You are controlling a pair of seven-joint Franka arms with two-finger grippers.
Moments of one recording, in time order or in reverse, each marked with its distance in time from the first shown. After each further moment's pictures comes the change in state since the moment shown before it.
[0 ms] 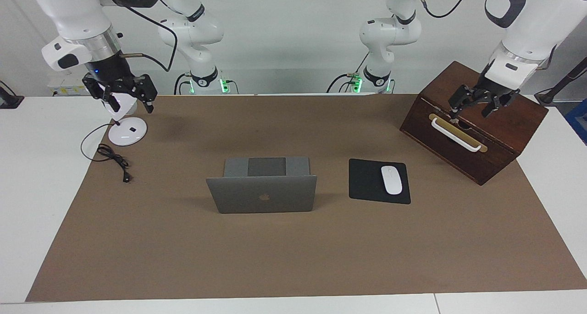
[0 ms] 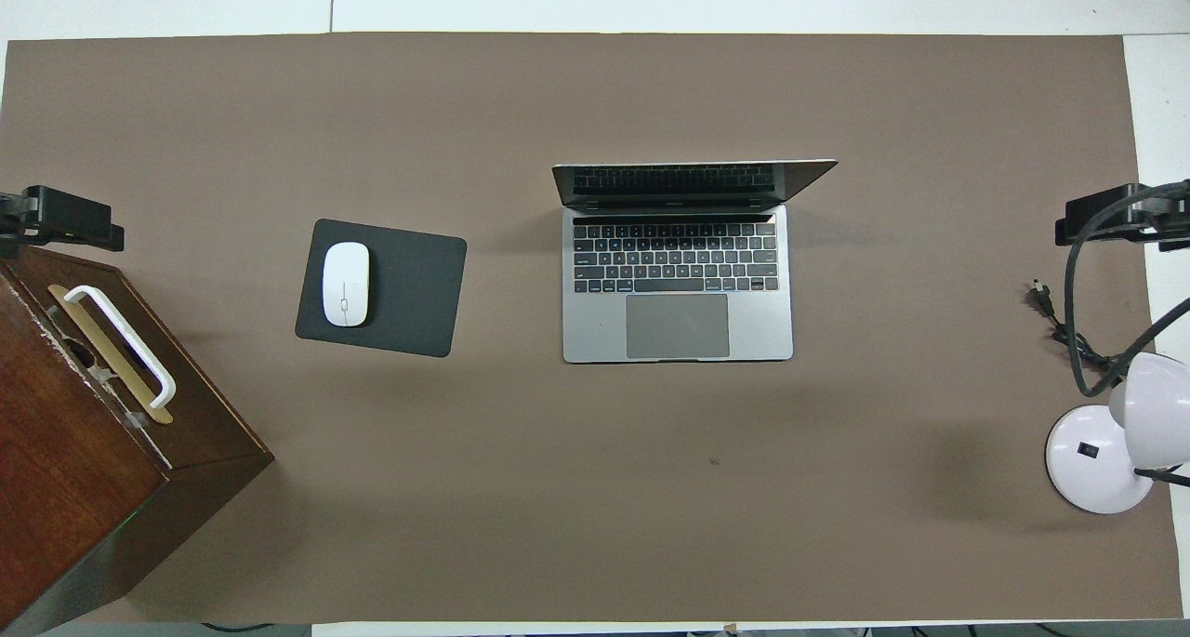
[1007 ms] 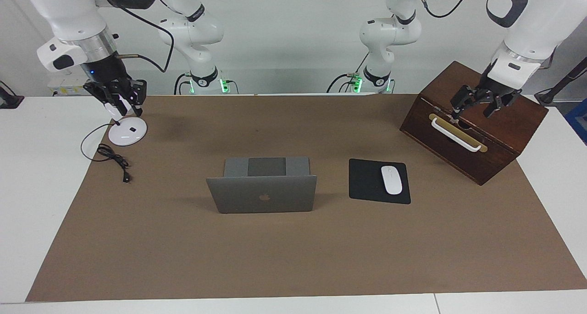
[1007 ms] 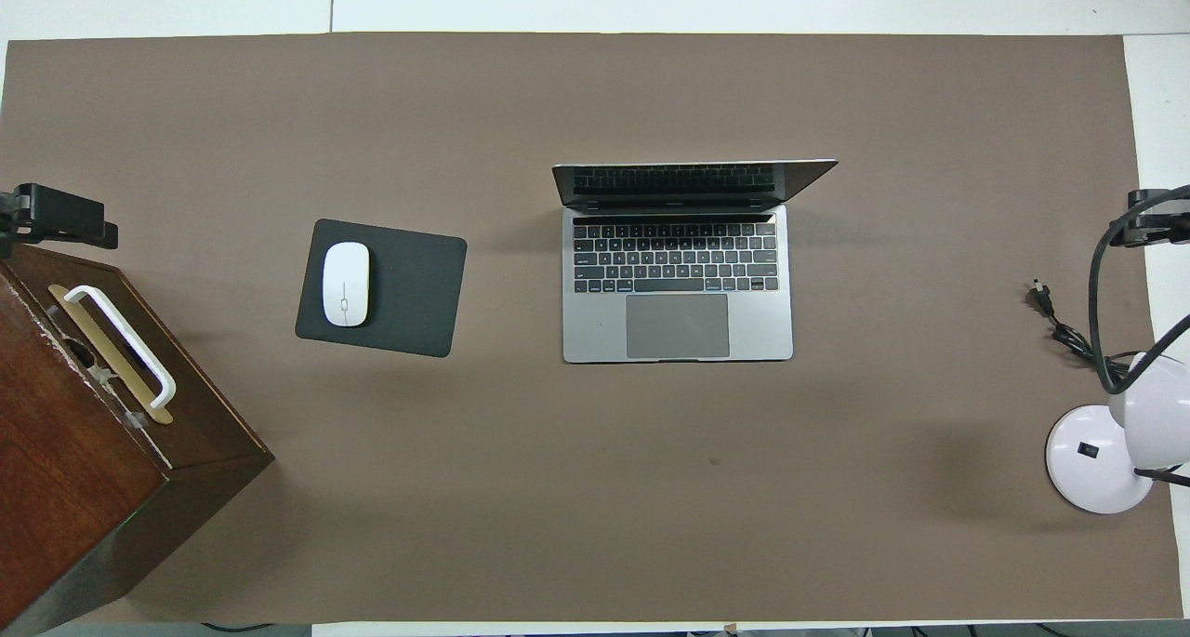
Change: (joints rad) left arm 0.002 -0.002 0.005 0.000 0.000 0.007 -0.006; right arm -0.029 0.000 -0.002 0.000 0.000 0.013 -0.040
